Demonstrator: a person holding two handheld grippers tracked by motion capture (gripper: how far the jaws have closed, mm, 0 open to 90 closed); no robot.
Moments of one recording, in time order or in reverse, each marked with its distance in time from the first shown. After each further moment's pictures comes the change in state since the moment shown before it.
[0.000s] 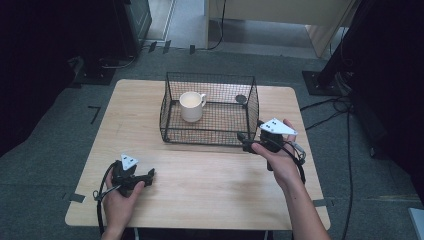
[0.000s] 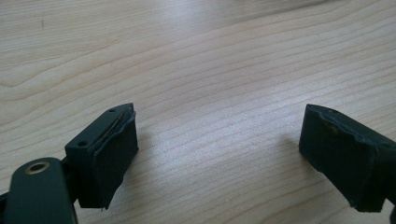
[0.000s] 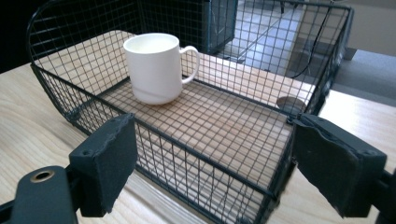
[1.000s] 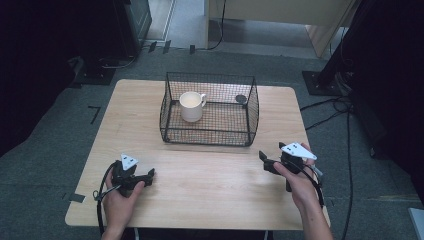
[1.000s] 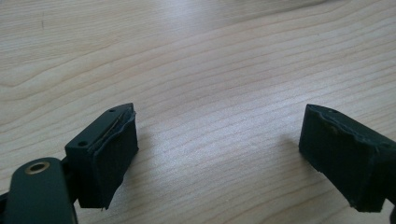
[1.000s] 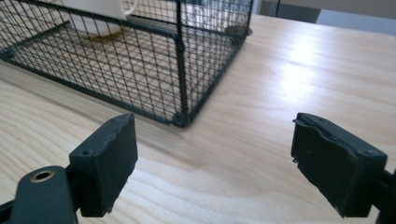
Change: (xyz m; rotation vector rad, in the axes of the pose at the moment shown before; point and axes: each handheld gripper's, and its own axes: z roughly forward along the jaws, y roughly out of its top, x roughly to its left) left arm 0.000 0.000 0.000 0.002 0.000 0.003; right arm -0.041 -0.081 -0.036 0.077 -0.121 0.060
